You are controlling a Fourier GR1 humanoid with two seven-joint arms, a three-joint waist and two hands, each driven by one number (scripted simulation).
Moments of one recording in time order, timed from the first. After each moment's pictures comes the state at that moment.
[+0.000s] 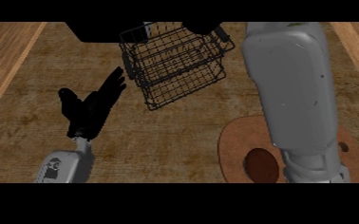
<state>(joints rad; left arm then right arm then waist) -0.18 0.08 -0.04 -1.49 0.09 -0.08 0.26 -1.16 -0.01 -0.10 -1.35 0.77 0.29 0.63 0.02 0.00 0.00</state>
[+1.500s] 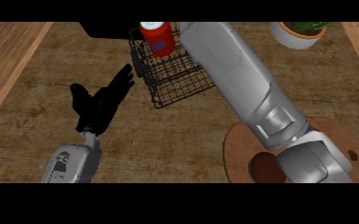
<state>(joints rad) -0.23 0.06 -0.05 -1.45 0.08 -0.10 0.25 -1.39 0.00 0.14 -0.59 0.07 -0.50 0.07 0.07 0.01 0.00</state>
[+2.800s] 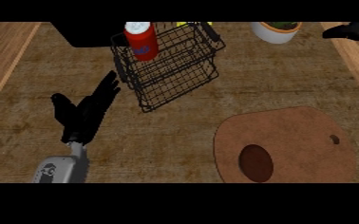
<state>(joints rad) -0.14 0.09 -0.01 -1.50 0.08 -0.08 0.25 -0.80 -0.68 -0.10 -1.05 -0.22 0.18 0.12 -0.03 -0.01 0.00</state>
